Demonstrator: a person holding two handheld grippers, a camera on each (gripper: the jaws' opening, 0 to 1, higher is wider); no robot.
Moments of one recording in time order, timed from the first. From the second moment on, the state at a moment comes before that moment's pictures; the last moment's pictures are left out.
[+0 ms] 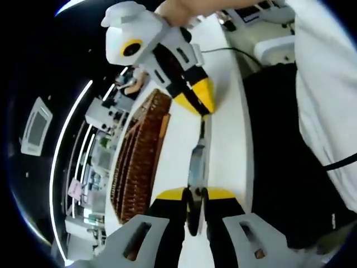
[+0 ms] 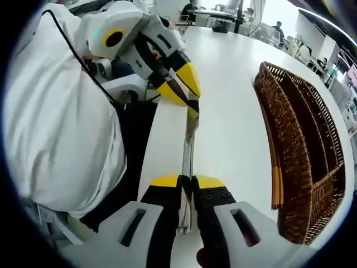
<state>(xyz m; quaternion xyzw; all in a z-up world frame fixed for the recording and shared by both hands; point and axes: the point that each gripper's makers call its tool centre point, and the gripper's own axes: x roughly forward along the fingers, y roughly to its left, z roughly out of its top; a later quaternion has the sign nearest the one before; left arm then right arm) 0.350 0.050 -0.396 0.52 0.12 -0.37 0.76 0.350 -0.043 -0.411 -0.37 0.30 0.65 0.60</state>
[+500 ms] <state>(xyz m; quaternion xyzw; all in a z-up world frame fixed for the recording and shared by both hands) 0.351 0.052 -0.394 0.52 0.08 -0.36 0.77 0.347 -0.041 -0.411 -0.39 0.27 0.63 0.61</state>
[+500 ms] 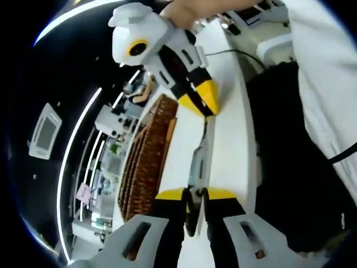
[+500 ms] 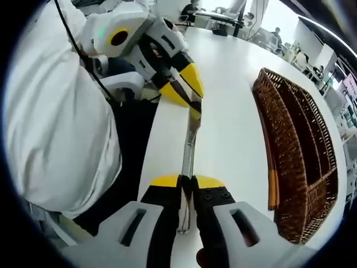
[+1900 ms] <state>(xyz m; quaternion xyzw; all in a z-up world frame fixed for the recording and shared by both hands) 0.336 0.058 -0.404 0.42 0.25 -0.49 0.72 0.336 -0.040 -0.411 -0.39 0.27 0.63 0.61</state>
